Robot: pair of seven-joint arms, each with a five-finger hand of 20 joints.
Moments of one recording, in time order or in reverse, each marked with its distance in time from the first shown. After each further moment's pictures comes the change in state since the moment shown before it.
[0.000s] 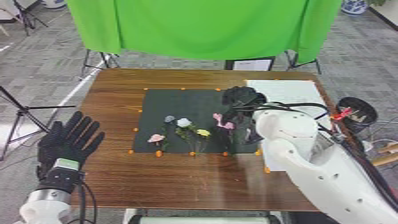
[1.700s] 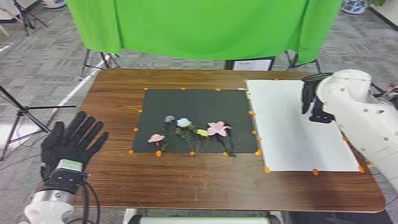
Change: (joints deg) left arm -0.7 0.0 1.6 0.2 0.2 -1.4 0.5; right arm 18.0 7.7 1.8 32.2 17.8 -9.3 14.8
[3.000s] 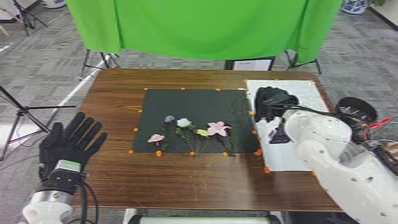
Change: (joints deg) left arm 0.2 0.2 -0.5 0.3 -0.4 -0.1 -0.1; right arm -24.0 -1.0 4.9 -32.6 -10.1 15.7 -10.2
